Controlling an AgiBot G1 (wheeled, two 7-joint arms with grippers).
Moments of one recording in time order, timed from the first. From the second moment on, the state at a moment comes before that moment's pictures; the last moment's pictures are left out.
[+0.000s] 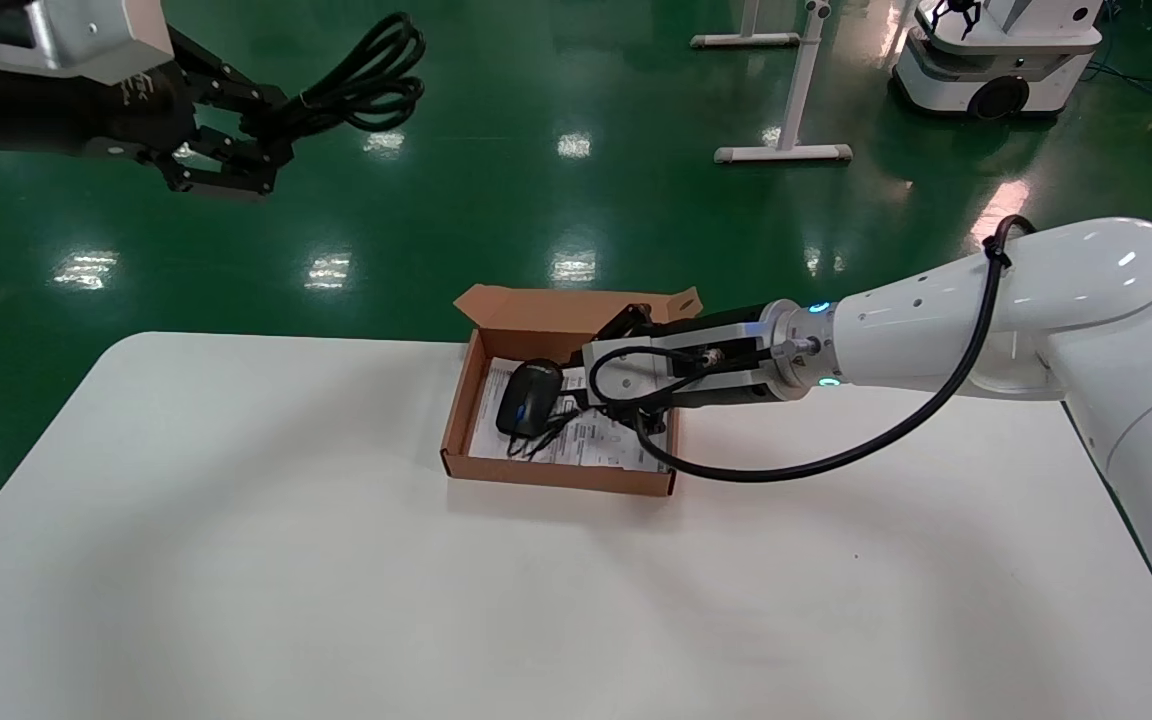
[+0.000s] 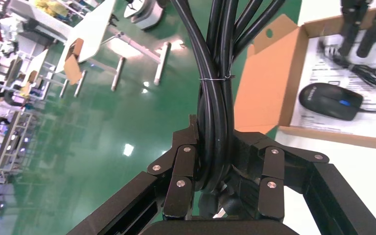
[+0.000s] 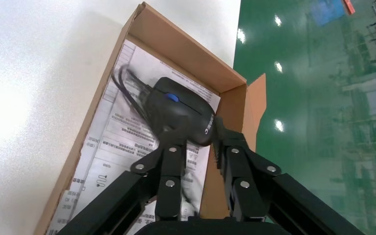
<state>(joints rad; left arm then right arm) -2.16 1.00 0.76 -0.01 1.44 1.41 0.62 1.67 -1.35 -0.74 0.22 -1.41 -1.11 -0.77</state>
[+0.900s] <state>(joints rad) -1.91 1.28 0.77 0.01 1.45 1.08 0.60 1.89 -1.02 -0.68 0.06 -1.31 -1.14 -0.88</state>
